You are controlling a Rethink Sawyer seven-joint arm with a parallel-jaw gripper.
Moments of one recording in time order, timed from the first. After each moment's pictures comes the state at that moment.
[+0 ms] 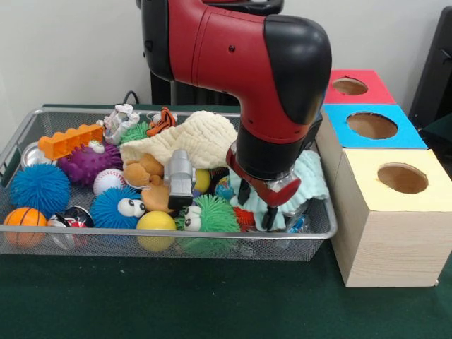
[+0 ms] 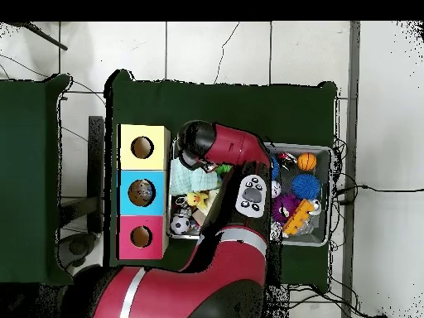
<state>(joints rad) -0.04 -0.22 -0.24 1.16 0.20 0.86 2.39</state>
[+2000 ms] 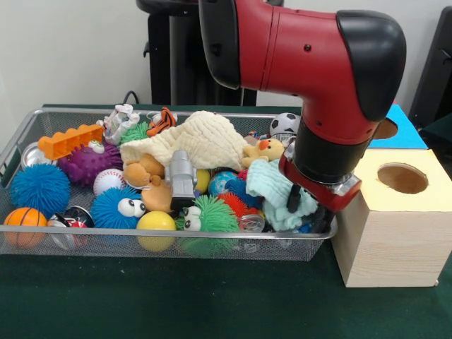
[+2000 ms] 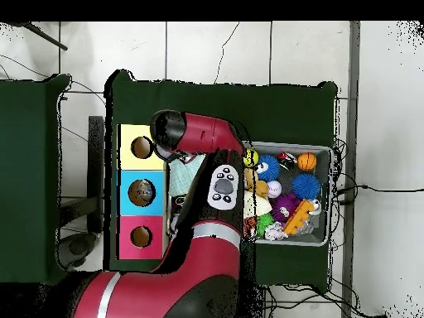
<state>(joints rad) 0.03 -0.20 -0.21 1.06 0.20 0.91 2.39</state>
